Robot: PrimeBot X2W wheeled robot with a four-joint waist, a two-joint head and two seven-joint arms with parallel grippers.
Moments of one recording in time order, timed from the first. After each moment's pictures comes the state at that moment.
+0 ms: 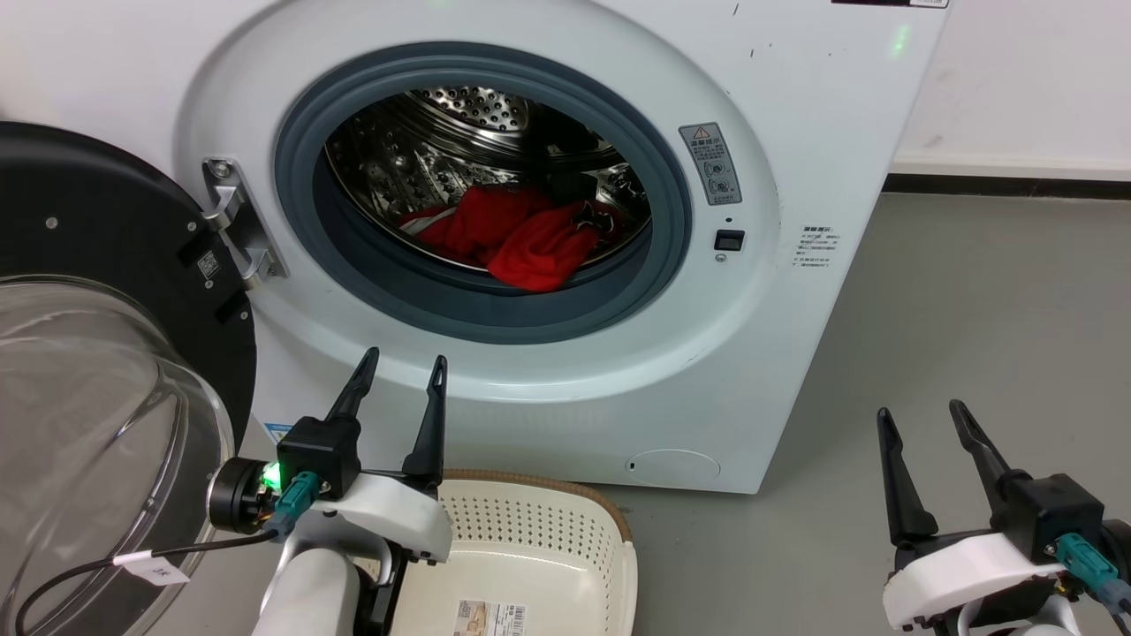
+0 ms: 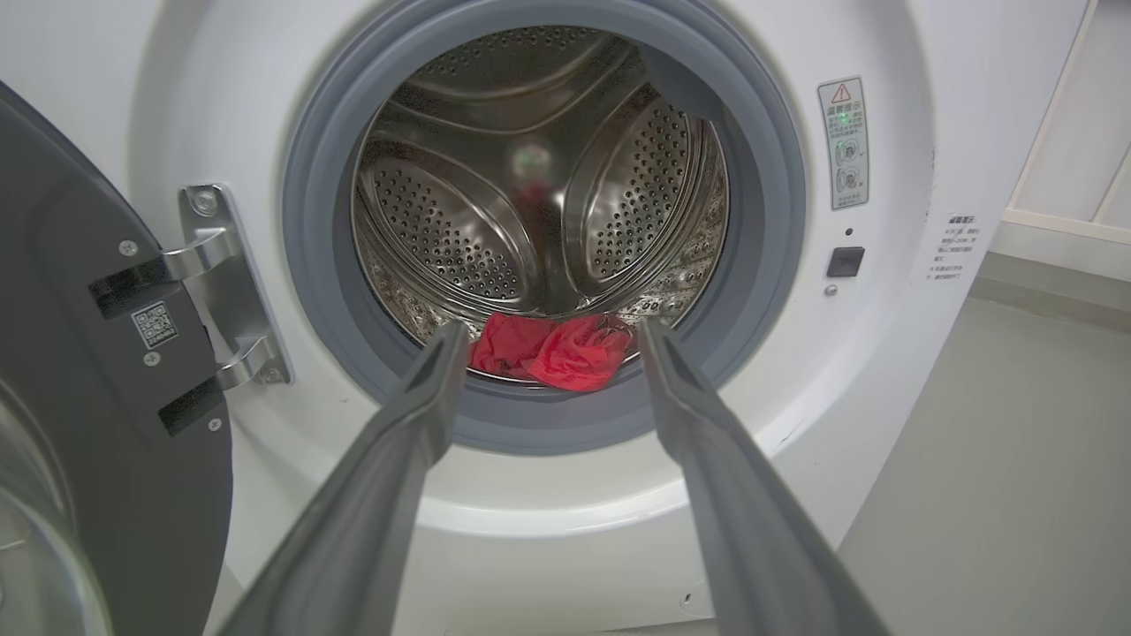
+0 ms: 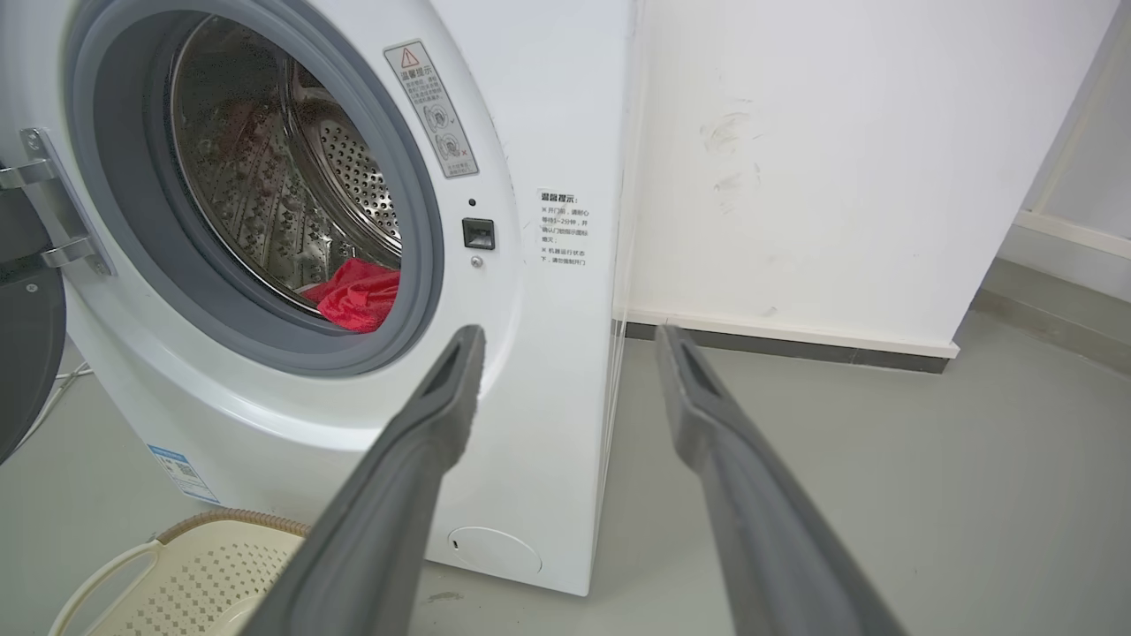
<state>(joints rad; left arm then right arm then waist) -0.24 0.08 -0.12 0.33 -0.12 -0.09 -0.25 0.00 -0.05 -0.04 0.06 0.03 0.13 -0.14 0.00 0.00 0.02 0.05</state>
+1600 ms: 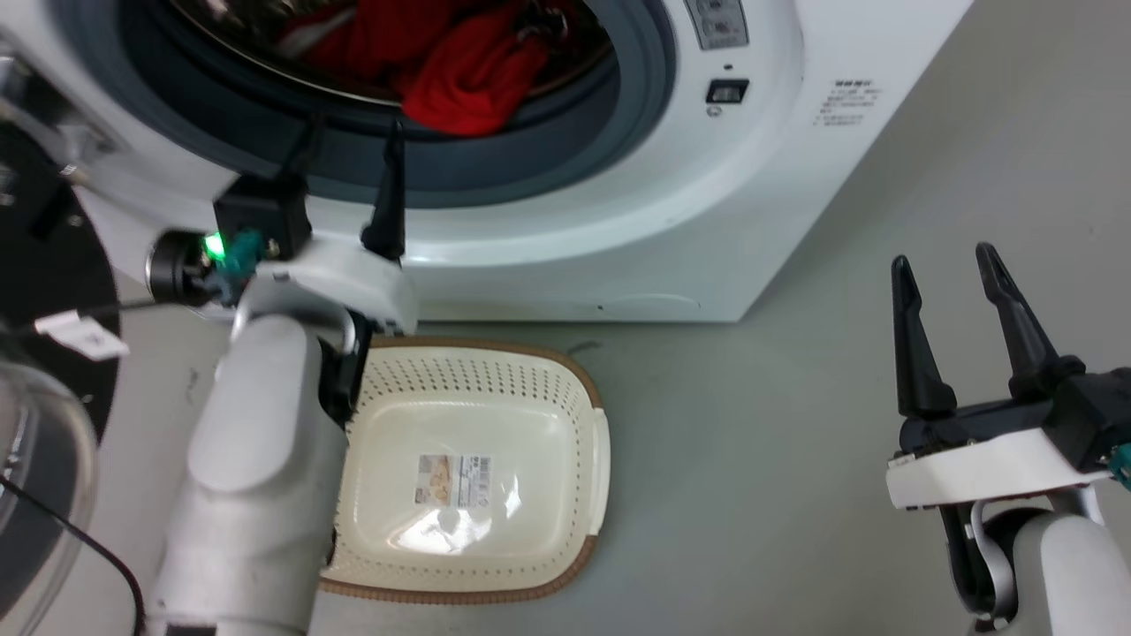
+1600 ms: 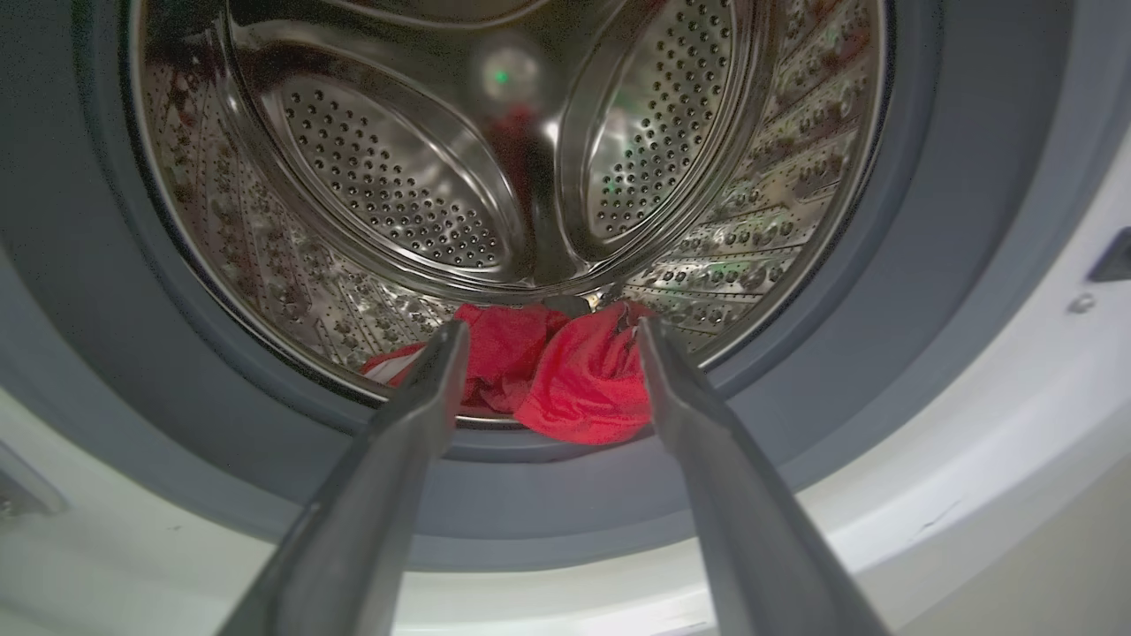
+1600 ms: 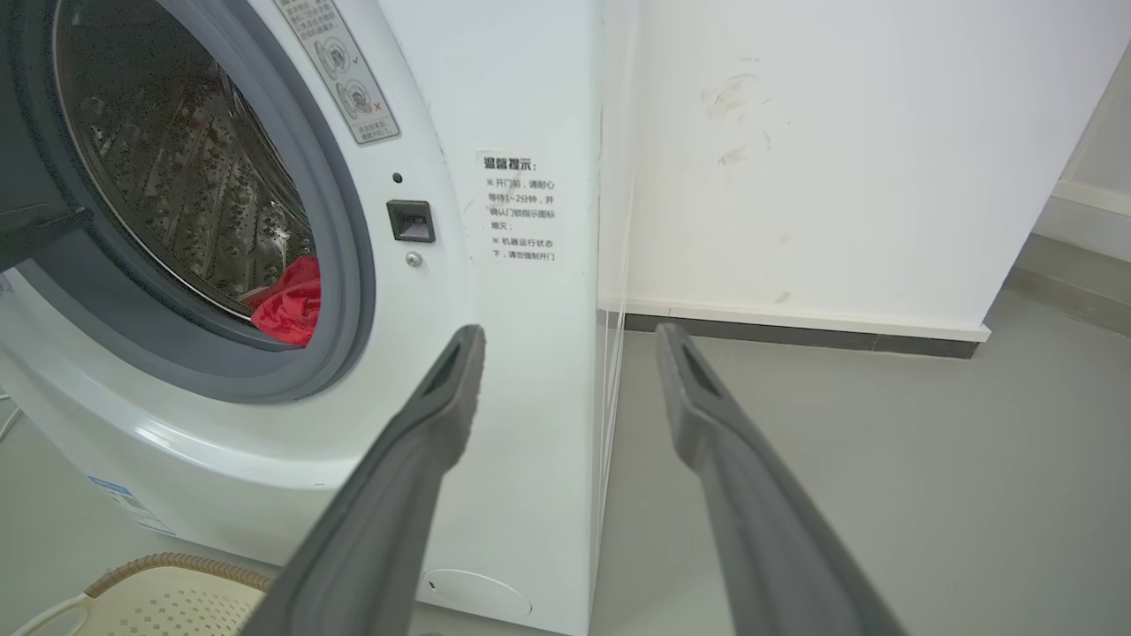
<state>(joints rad) -0.69 0.09 -0.06 0.58 -0.09 -0.10 -0.26 -0.17 -0.05 -0.01 -0.06 0.05 0.13 -0.17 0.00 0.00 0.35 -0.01</state>
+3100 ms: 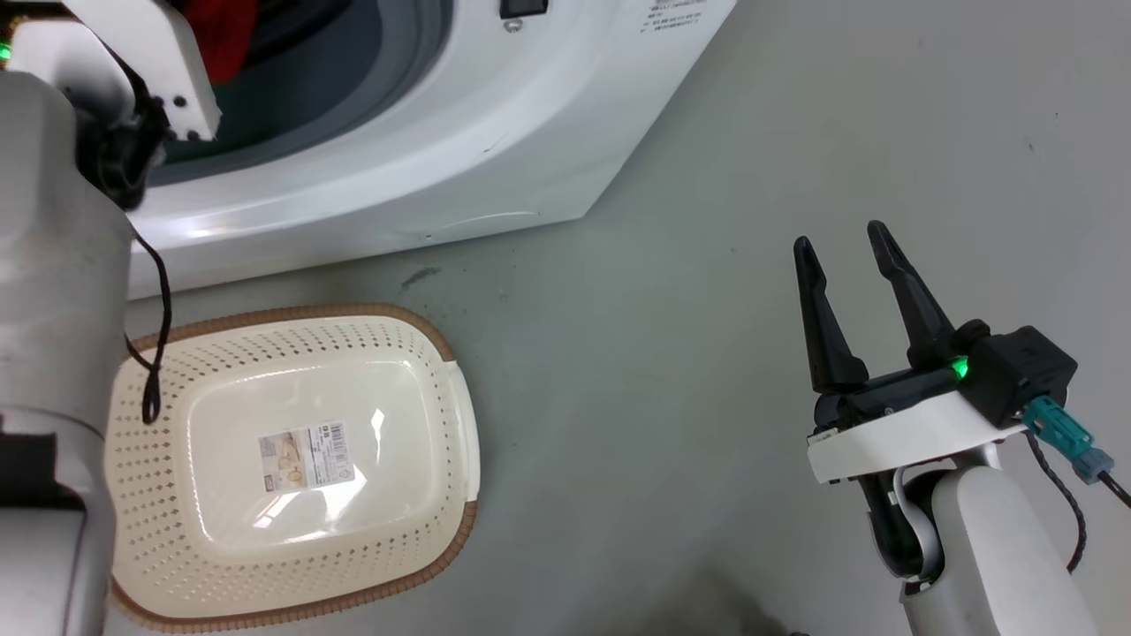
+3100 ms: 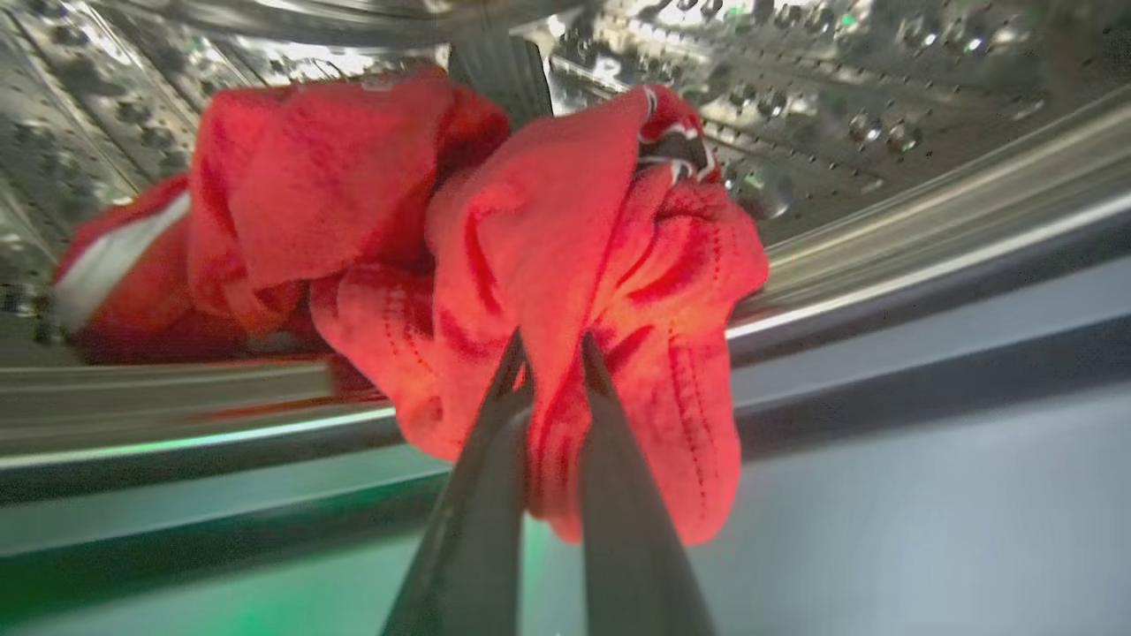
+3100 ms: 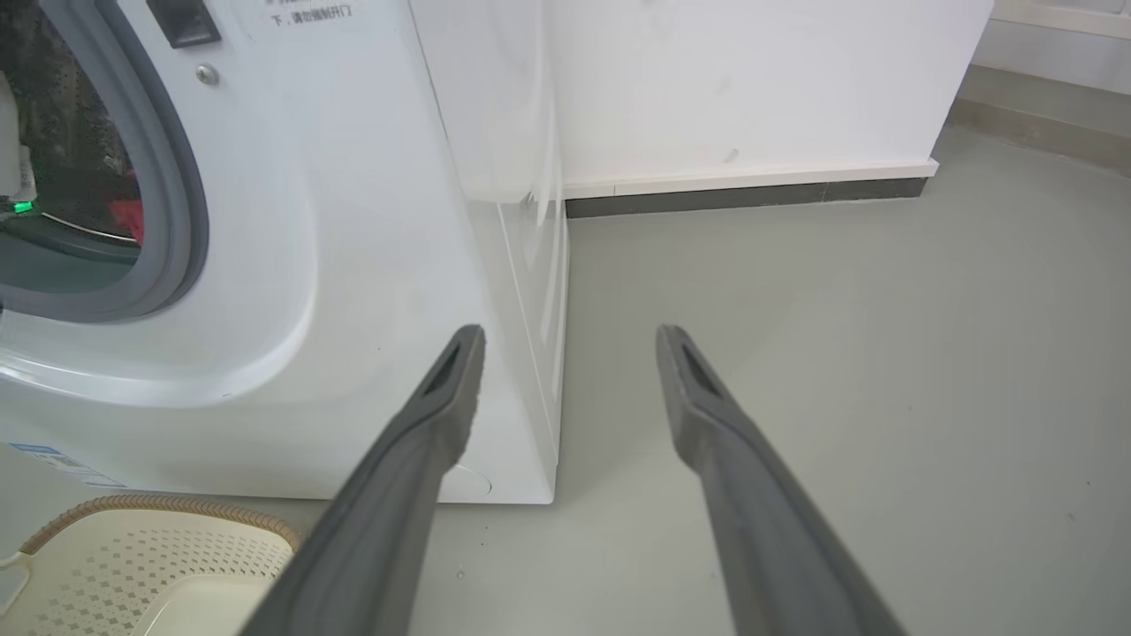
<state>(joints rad) -1.25 0.38 -0.28 1.05 -0.43 -0.13 0.26 -0.32 -0.05 0.14 0.15 0.20 0.13 -0.26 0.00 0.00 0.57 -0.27</state>
